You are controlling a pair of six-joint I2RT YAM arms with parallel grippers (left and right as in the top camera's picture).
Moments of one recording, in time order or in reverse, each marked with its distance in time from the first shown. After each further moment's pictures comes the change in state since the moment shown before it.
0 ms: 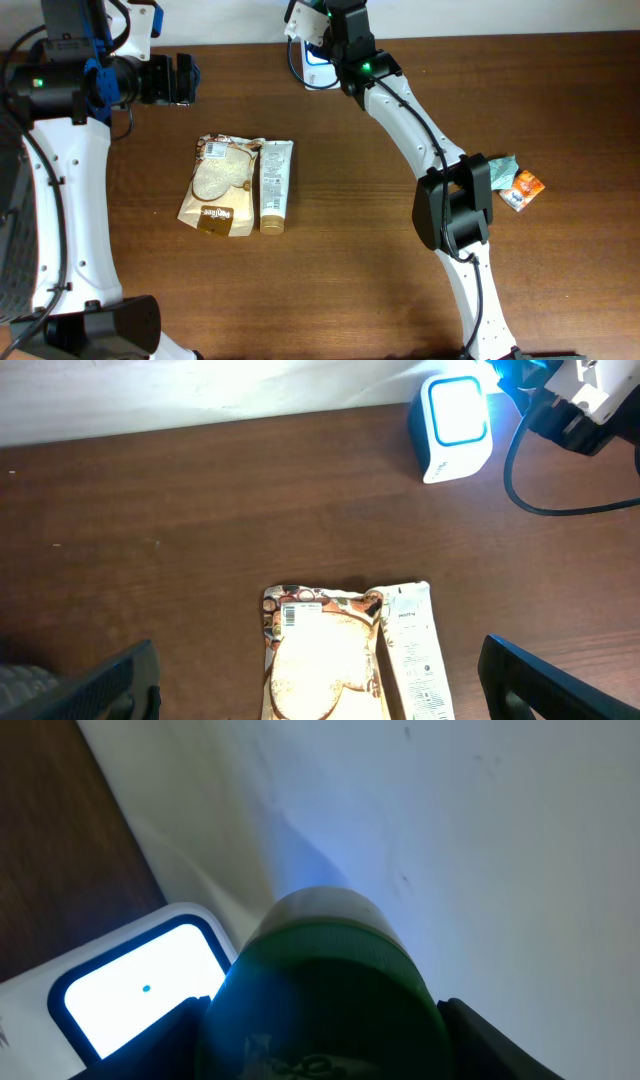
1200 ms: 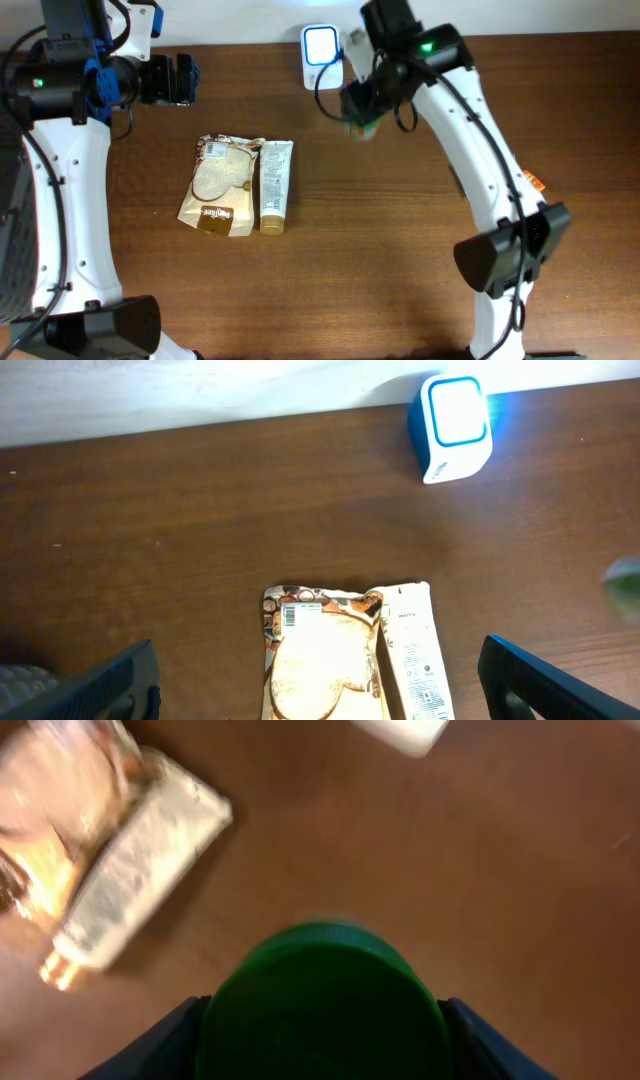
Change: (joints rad) left arm 0.000 0.000 0.000 0.000 0.000 0.000; right arm -0.017 -0.378 -0.087 -1.122 -0.223 0.850
